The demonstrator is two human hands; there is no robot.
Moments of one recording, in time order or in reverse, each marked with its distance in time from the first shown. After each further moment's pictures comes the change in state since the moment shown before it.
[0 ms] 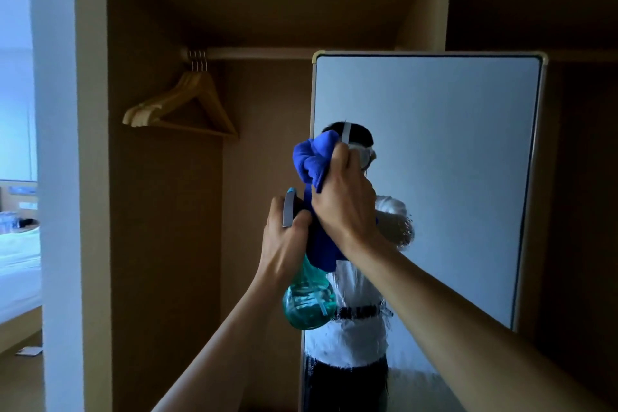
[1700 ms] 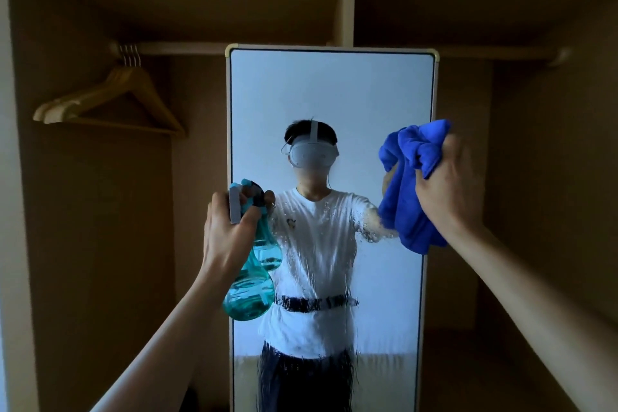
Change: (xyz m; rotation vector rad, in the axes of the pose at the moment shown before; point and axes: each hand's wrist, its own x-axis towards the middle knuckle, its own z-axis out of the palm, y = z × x) left_hand -0.026 0.002 0.049 0.243 0.130 0.108; right_hand -0.006 0.203 -0.153 -0.046 0.211 0.085
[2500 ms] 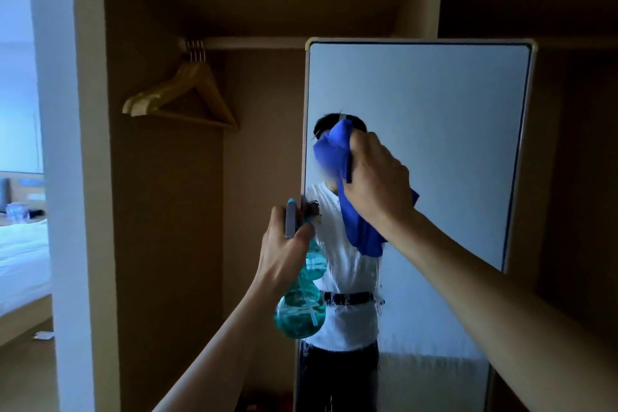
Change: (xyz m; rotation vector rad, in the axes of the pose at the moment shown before) left_hand 0.001 -0.031 -0.042 -0.030 -0.165 -0.108; right_hand -0.028 -0.161 0.100 -0.075 -0.305 -0.240
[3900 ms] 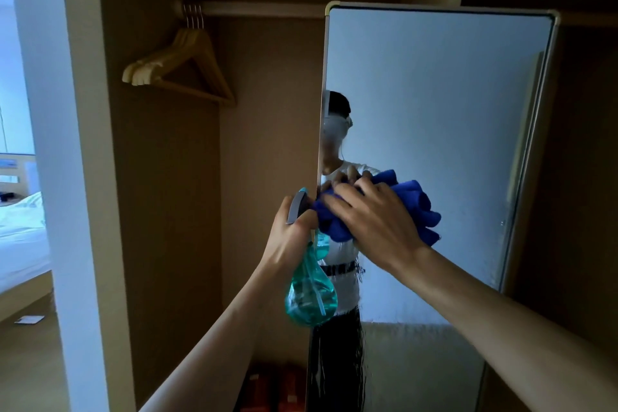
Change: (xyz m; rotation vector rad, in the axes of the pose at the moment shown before) left_hand -0.003 -0.024 -0.022 -0.322 -0.176 -0.124; right_hand -0.079 -0.019 0.025 -0.315 -0.196 -0.423
